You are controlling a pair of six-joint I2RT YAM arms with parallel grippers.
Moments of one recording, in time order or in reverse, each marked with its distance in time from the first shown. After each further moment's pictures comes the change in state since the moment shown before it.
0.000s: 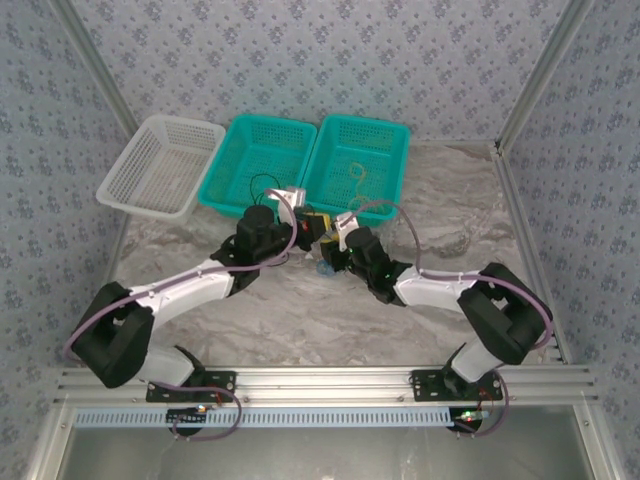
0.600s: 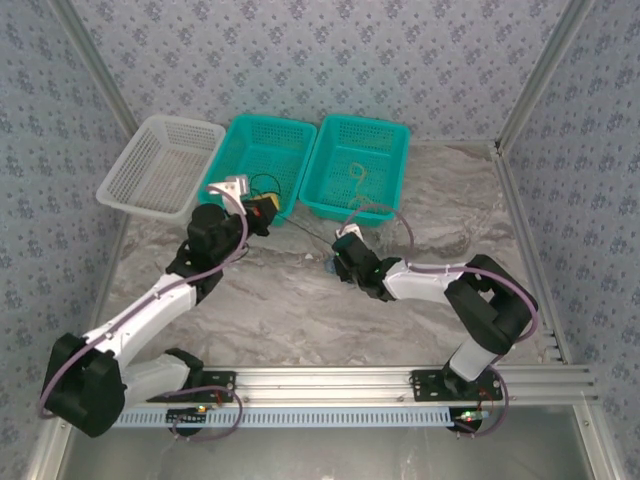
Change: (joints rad) left arm 0.244 -0.282 -0.083 -0.141 -0.125 0.016; right arm 0.008 0.076 0.079 -0.386 0.195 0.084
